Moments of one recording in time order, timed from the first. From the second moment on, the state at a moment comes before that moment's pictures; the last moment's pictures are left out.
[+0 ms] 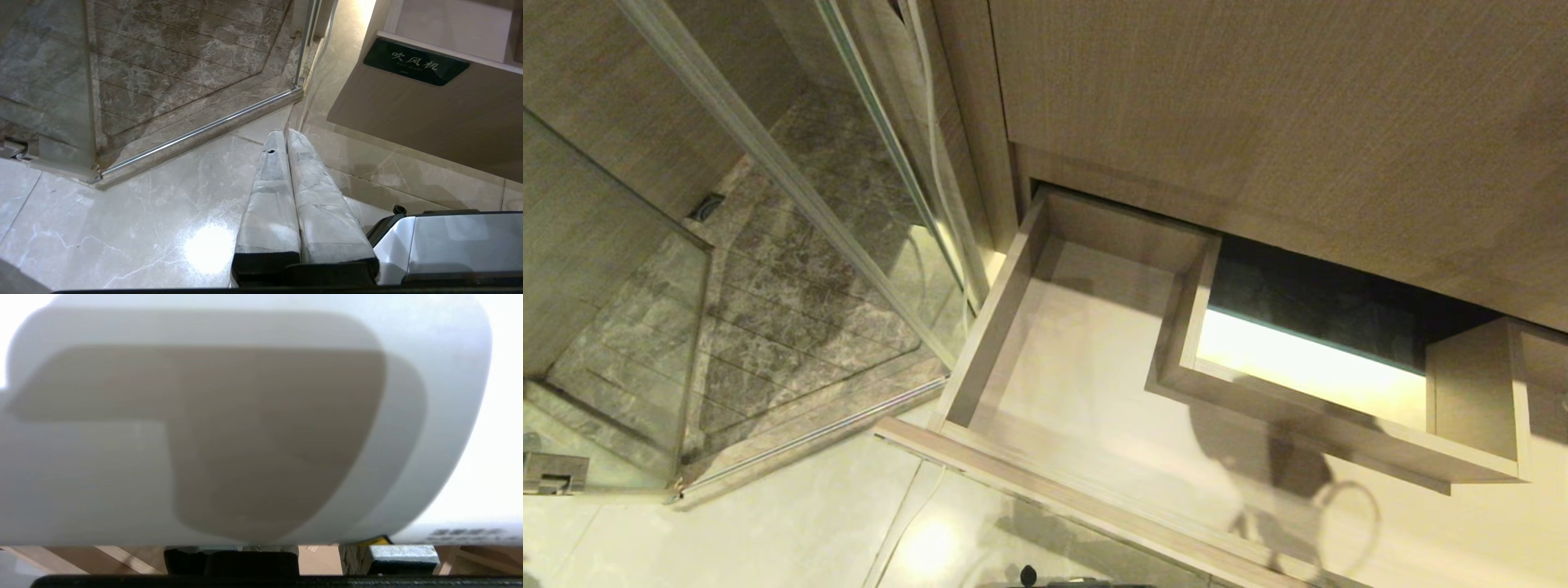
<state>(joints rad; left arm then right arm) 0.00 0.00 0.00 0.00 0.00 0.00 -0.41 0.90 -1.35 0.49 0.42 -0.31</state>
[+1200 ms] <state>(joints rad) 0.00 0.00 0.00 0.00 0.00 0.00 -0.41 0.89 -1.35 0.49 0.42 -0.31</state>
